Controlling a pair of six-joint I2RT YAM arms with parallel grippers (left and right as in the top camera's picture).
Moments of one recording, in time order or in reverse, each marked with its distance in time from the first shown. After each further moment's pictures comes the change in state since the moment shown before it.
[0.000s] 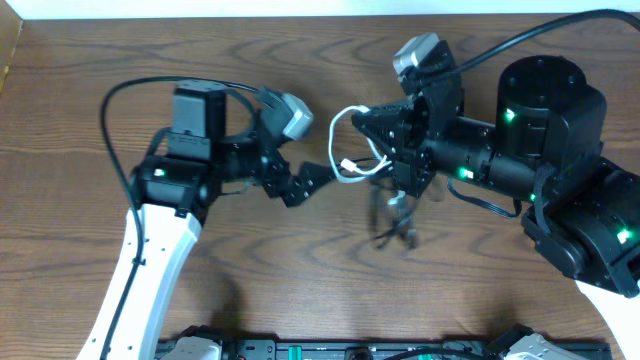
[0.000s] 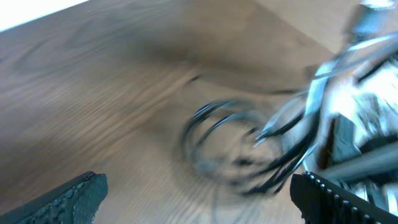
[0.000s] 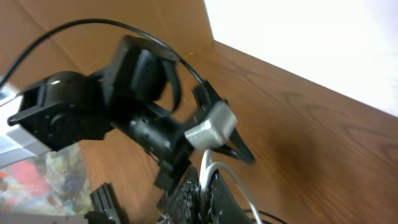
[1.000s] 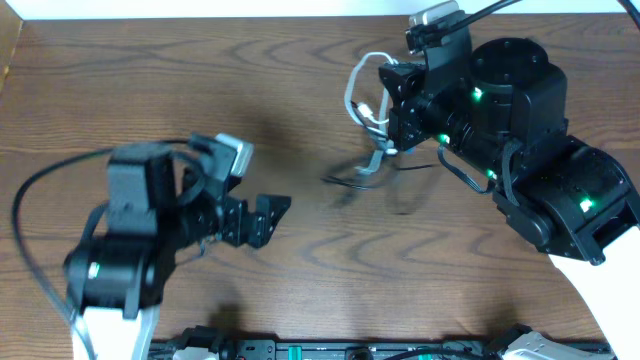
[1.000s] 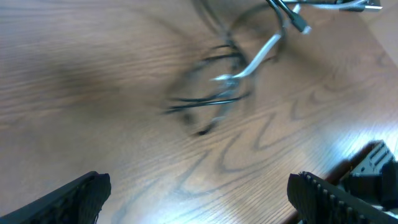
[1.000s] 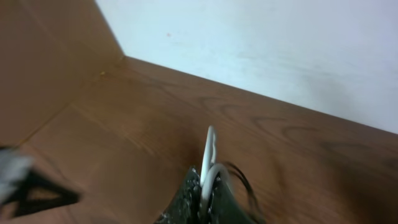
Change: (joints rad) left arm 0.115 -0.295 0.015 -0.367 -0.321 -0.242; right arm 0.000 0.071 0.000 0.053 0.391 0.049
